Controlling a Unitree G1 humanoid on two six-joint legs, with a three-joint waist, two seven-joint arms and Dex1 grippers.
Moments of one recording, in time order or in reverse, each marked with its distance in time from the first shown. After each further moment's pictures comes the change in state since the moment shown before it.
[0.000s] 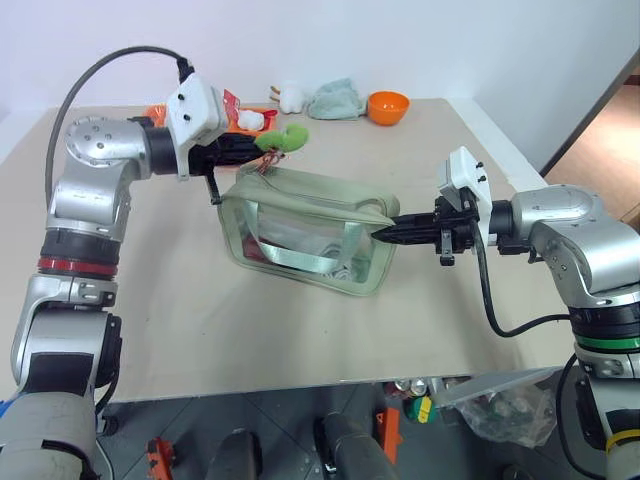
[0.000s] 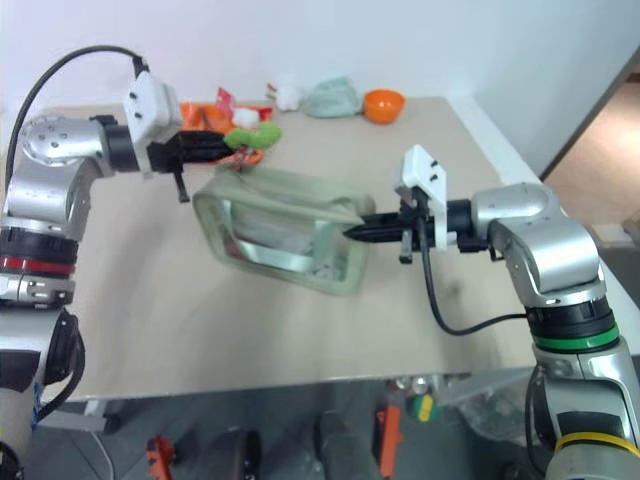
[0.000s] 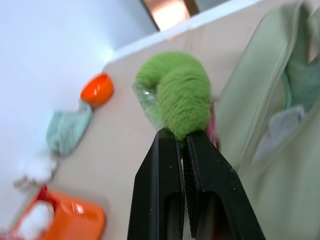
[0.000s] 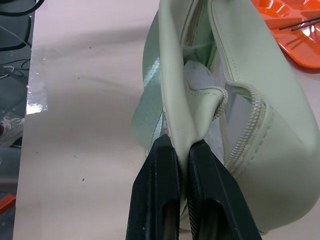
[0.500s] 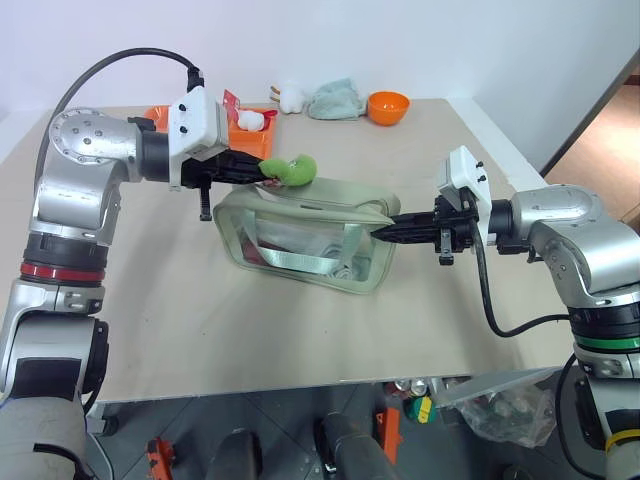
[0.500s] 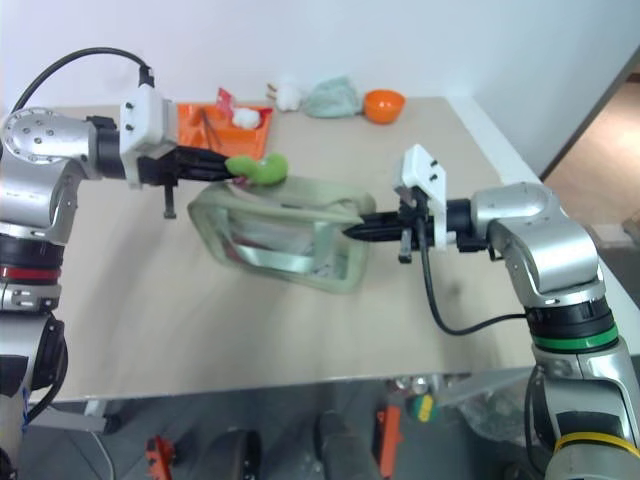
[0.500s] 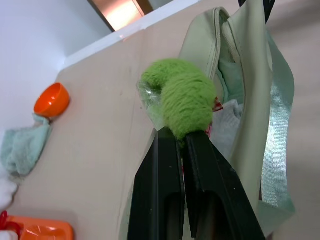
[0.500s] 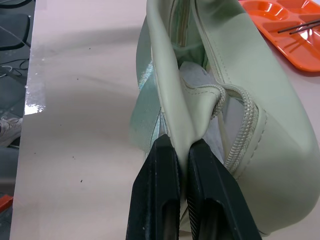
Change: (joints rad) left arm 0.042 0.064 -0.022 -0.118 -0.028 0.096 -0.143; right arm 0.000 0.003 0.000 0.000 -0.001 -0.012 -0.003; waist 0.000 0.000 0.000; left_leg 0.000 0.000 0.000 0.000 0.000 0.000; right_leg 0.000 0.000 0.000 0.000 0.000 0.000
